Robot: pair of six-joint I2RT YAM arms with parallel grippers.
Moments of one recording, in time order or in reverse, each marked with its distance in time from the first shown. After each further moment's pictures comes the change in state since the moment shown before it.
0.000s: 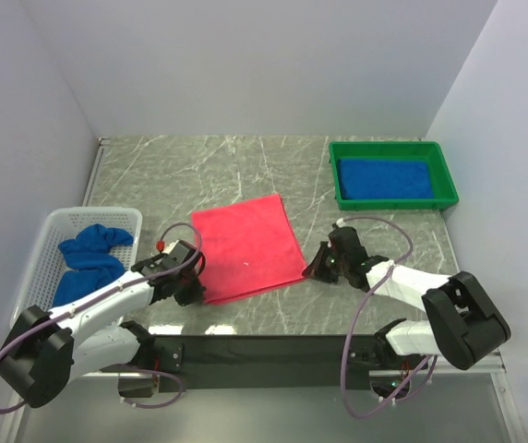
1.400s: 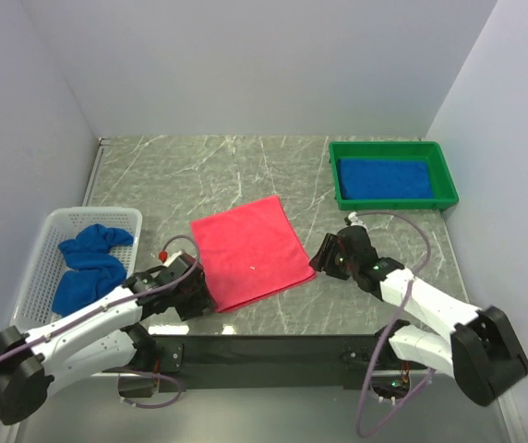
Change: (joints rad) left arm -0.146 -0.167 -0.034 -0.084 0.040 -0.120; right arm 0.003 -0.198 0.037 -0.206 0.182 -0.072
